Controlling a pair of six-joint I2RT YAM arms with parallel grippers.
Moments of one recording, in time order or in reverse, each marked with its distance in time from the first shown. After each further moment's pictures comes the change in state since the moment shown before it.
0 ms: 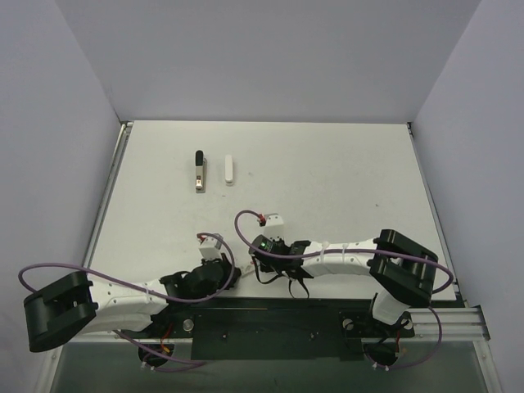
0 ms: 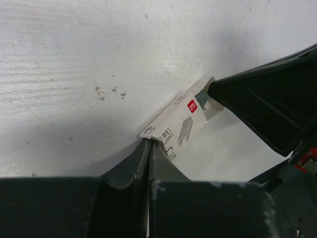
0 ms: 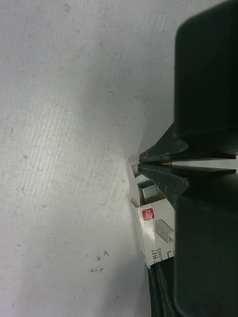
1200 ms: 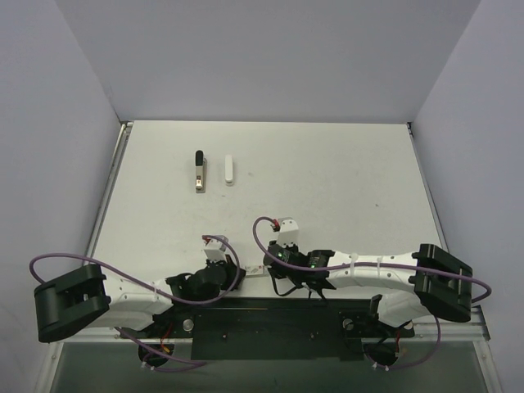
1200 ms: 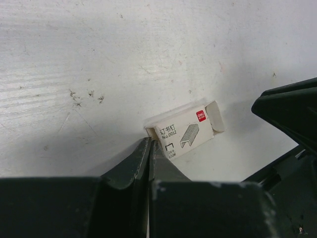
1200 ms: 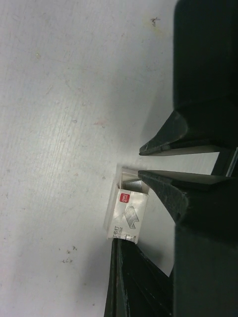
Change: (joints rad) left arm -0.051 0.101 -0.011 0.153 -0.026 0.037; right arm 0.069 -0.246 -0.112 -0.077 0.062 0.017
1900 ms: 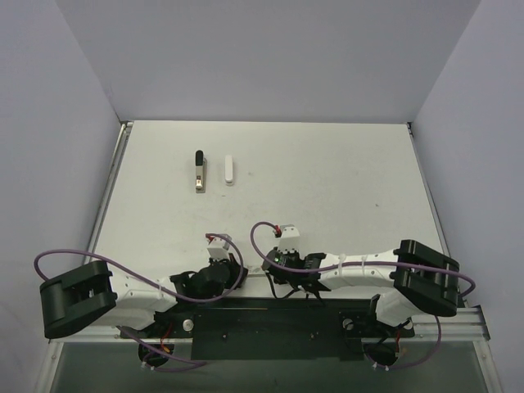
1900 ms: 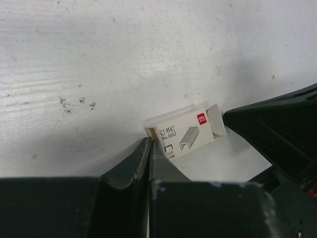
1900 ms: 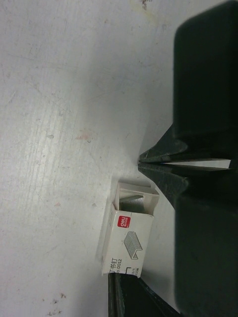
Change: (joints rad) left arm 0.000 0.053 0.035 0.006 0.001 0.001; right arm 0.000 0.090 -0.052 0.022 -0.001 0.087
